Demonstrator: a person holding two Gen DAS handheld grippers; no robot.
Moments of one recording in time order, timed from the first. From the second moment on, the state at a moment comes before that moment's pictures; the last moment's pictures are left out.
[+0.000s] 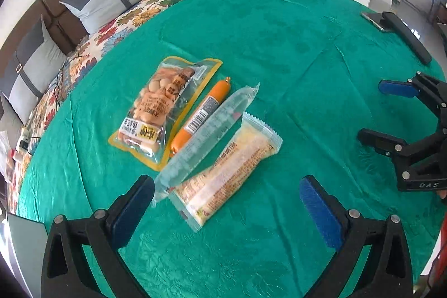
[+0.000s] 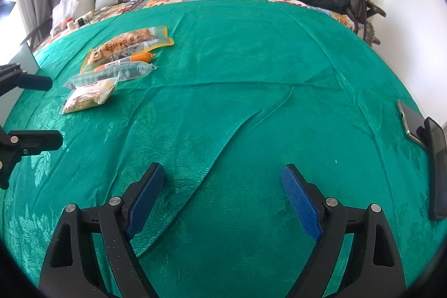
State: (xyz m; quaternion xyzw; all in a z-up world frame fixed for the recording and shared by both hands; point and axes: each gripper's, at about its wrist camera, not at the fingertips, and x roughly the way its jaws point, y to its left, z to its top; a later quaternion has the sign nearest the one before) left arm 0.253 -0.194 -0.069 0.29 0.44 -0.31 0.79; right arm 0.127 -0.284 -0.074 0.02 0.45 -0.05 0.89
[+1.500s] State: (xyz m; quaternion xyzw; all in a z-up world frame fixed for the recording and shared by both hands) left arm 0.231 0.025 -0.109 0.01 0.46 -0.03 0.89; right arm 0.127 -0.283 -0.073 0.02 0.45 -0.04 0.89
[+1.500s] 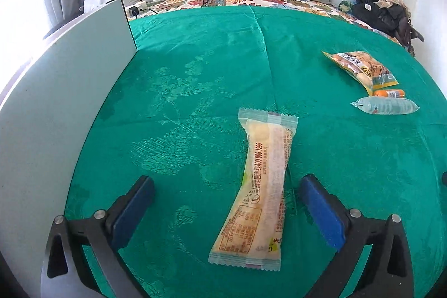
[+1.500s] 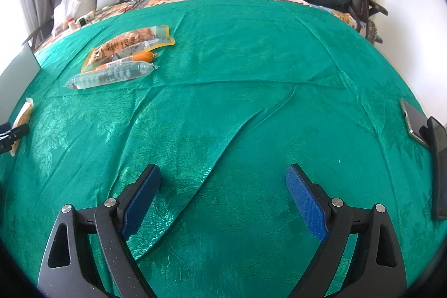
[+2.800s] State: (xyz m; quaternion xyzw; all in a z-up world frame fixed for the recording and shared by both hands) left arm 0.232 0.023 -0.114 0.01 0.45 -0.03 0.89; right arm 0.220 -0.171 -0.055 -0.08 0.57 0.20 0.79
